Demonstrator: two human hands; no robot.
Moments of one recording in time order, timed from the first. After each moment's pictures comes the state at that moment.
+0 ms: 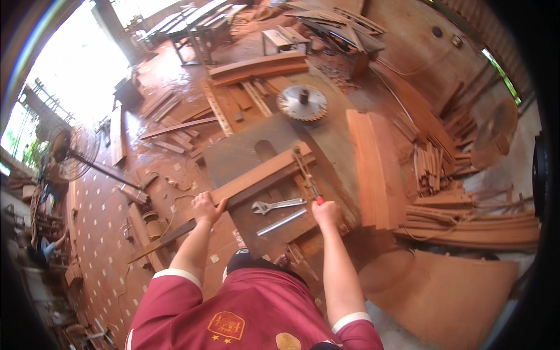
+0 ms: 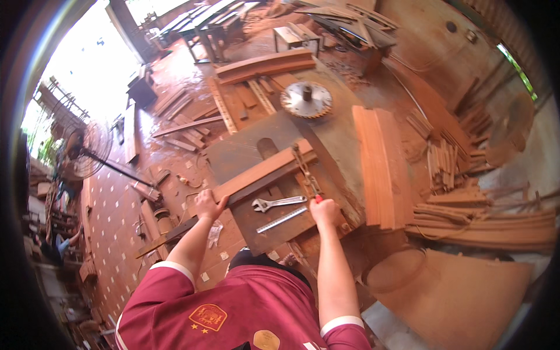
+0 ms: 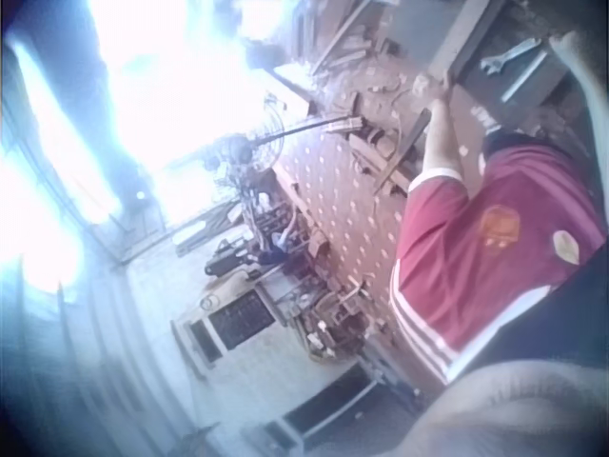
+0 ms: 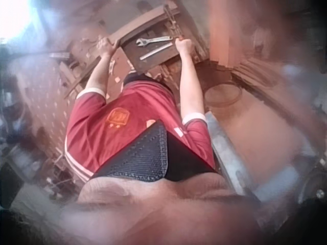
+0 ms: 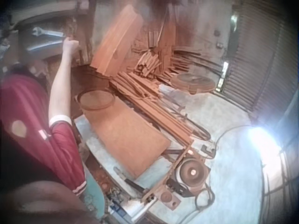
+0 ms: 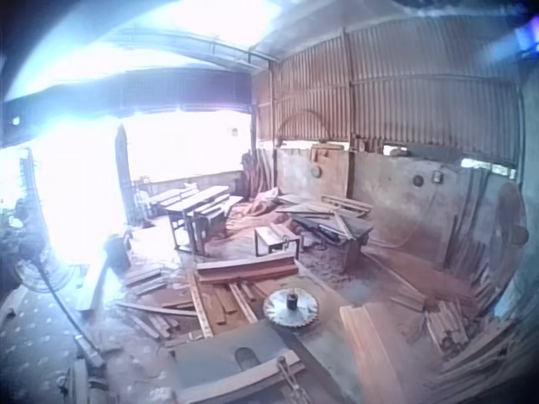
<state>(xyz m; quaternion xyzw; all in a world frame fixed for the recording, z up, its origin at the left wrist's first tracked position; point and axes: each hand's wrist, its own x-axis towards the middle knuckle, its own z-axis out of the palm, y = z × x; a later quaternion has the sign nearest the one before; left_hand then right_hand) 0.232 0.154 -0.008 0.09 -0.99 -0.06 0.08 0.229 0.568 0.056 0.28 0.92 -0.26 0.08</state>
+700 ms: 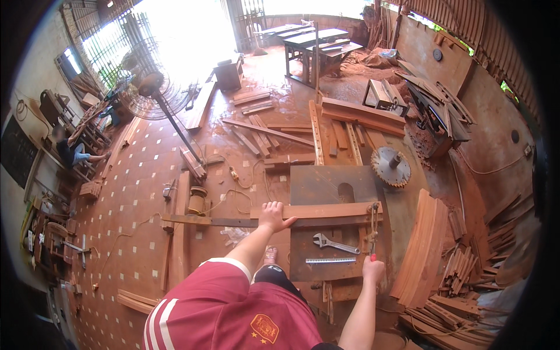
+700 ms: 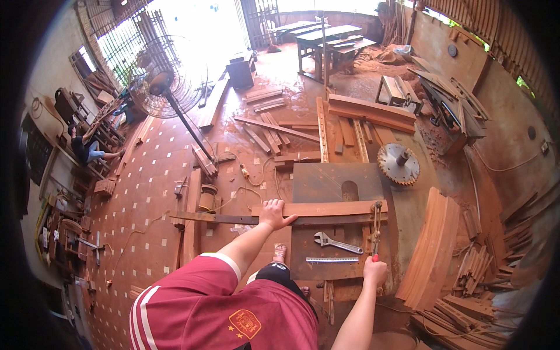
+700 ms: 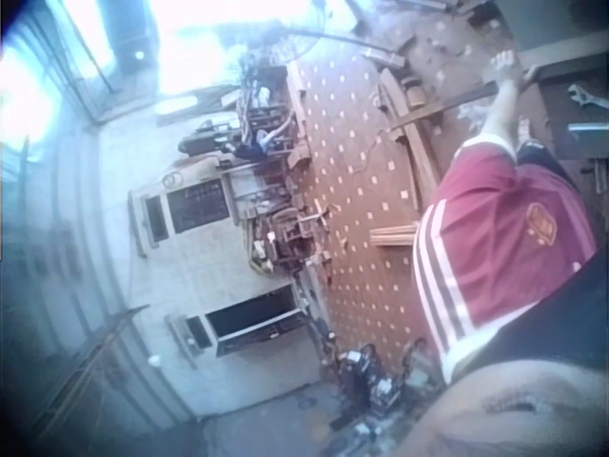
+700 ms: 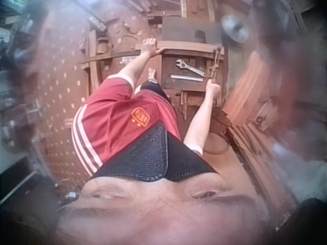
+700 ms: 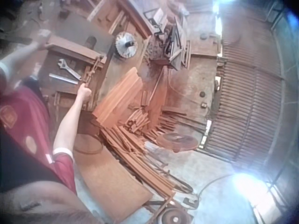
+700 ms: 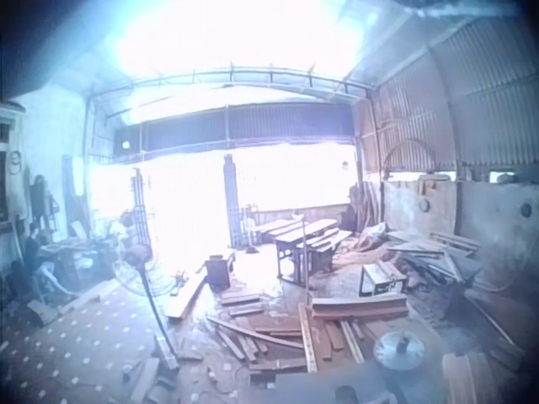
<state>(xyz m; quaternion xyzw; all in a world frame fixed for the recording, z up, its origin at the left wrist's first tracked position) 0.237 0.152 -0.001 0.10 -0.99 -0.08 0.10 0.231 0.571 0.035 0.27 0.94 -0.20 0.03</state>
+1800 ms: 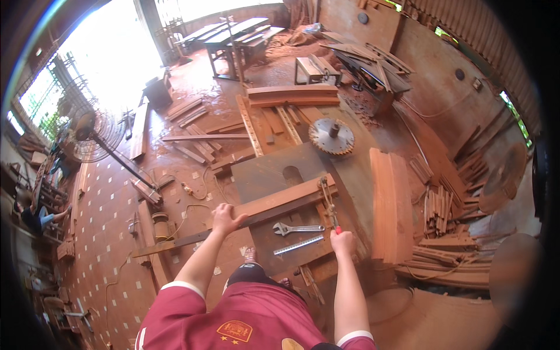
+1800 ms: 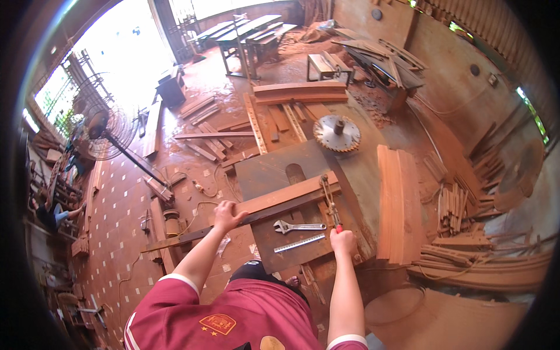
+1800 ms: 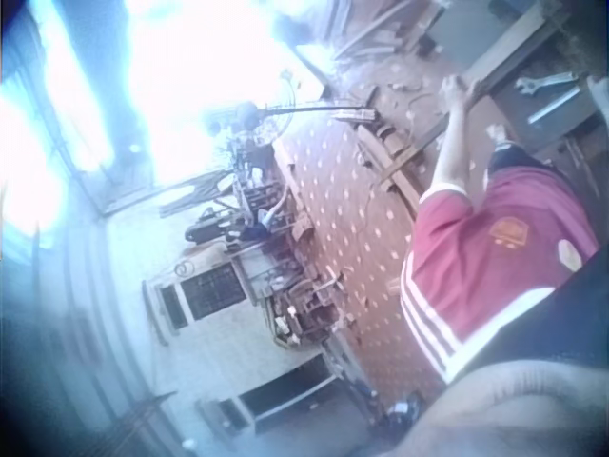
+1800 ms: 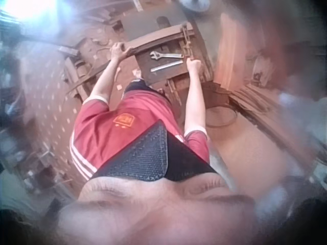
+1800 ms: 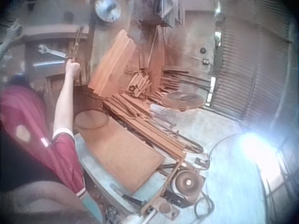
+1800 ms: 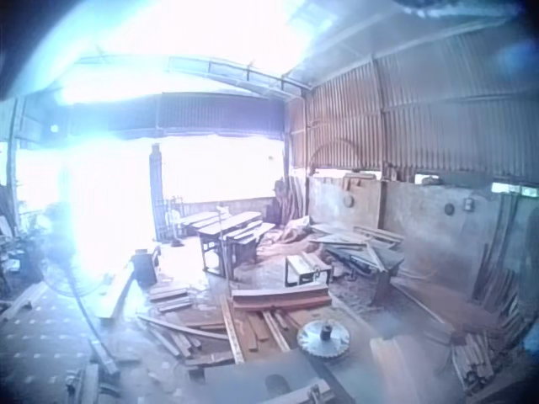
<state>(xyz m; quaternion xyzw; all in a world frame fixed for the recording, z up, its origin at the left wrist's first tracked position) 0.233 0.128 0.007 0.08 -0.97 -0.21 0.08 0.234 0.567 0.051 0.24 0.94 -0.22 0.05</state>
